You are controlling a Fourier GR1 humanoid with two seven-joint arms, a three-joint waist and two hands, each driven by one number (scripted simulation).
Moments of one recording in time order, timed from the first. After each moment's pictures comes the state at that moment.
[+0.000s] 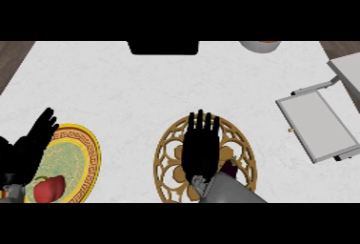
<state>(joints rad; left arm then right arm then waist) 0.01 0.48 -0.03 -1.40 0.29 0.10 0.06 -0.49 -0.03 0.80 -1.37 1.03 0.26 1.13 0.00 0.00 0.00</state>
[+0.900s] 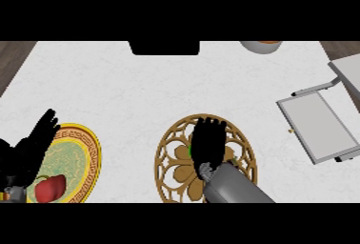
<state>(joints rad) 0.03 0.44 0.01 -1.41 0.24 0.06 0.07 -0.47 0.00 0.69 -1.24 1.09 0.24 1.05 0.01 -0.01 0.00</state>
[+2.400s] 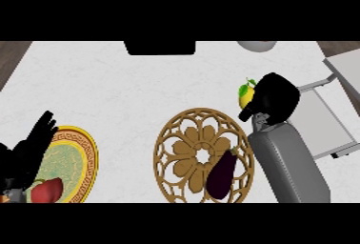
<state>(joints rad) 0.04 0.39 0.07 -1.42 0.18 0.02 0.07 -0.56 -0.07 0.16 -1.37 1.27 0.09 1.12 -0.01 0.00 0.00</state>
